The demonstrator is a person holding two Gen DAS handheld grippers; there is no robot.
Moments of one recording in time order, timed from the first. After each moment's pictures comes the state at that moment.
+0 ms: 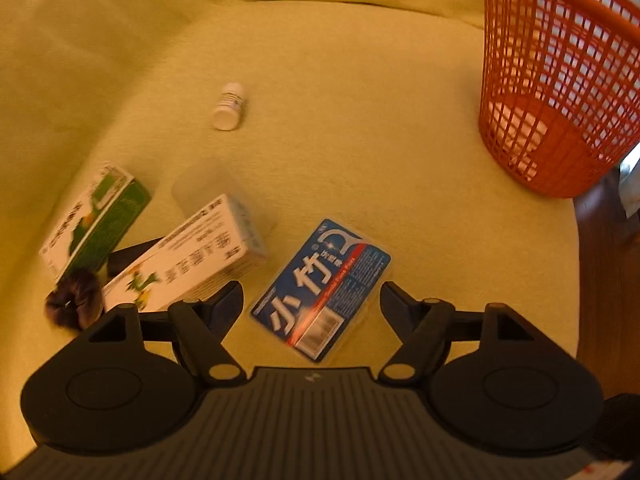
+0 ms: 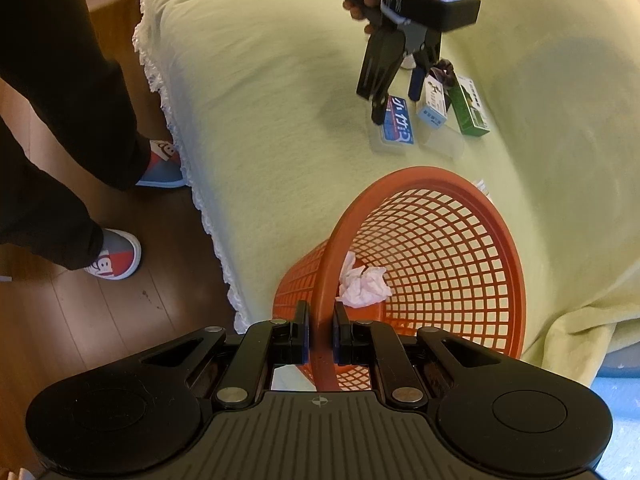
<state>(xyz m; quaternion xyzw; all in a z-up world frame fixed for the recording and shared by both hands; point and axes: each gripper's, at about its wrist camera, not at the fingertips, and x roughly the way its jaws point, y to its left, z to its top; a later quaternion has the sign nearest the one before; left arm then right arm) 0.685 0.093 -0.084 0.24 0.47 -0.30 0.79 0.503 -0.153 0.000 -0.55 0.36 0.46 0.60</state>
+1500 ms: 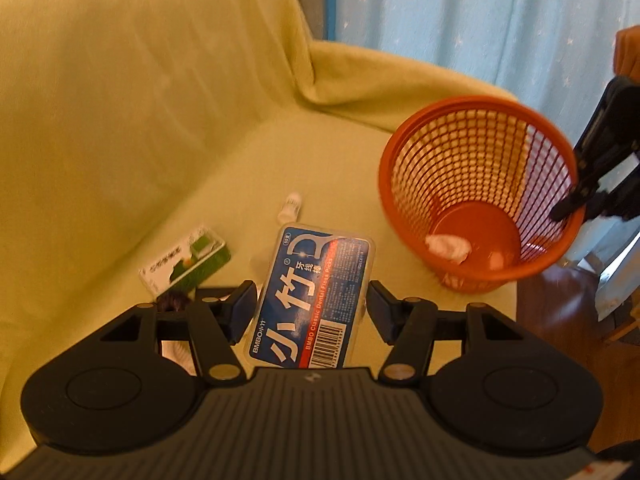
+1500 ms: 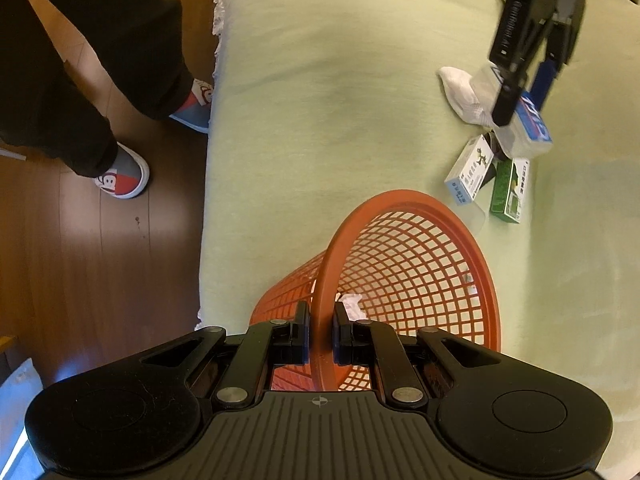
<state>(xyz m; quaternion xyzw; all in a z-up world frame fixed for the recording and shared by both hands) 0.647 0.158 0.065 0.12 0.39 -0.28 0.87 0.537 -0.081 0.009 -0.68 0.30 0.51 0.43</state>
